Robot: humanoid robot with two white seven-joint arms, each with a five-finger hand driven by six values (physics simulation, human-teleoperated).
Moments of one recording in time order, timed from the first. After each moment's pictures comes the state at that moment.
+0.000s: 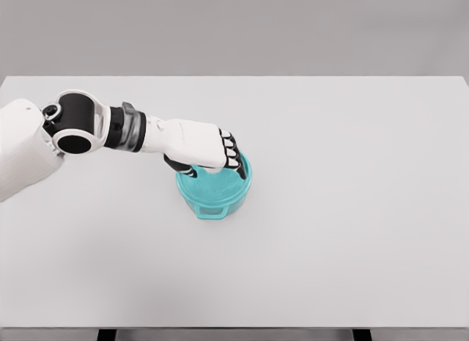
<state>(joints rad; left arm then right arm) -0.98 0.61 -1.04 -1.52 -0.40 -0.61 -0.61 0.04 0.00 0.75 -0.07 0.35 -0.21 0.08</state>
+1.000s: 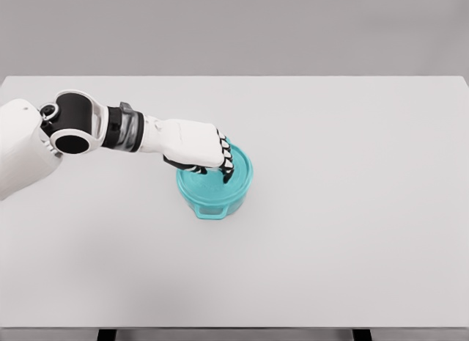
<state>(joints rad) -0.98 0.62 -1.04 -1.52 -0.40 -0.61 -0.61 0.04 0.00 0.75 -0.07 0.35 -0.21 0.08</state>
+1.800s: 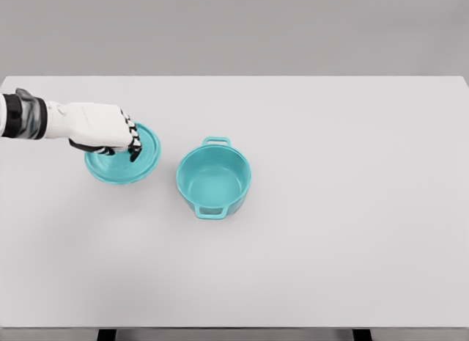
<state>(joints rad) -1.00 0.92 -1.03 -1.52 -0.45 -0.61 -0.61 0.04 0.00 0.75 -0.07 0.35 -0.21 0.08</state>
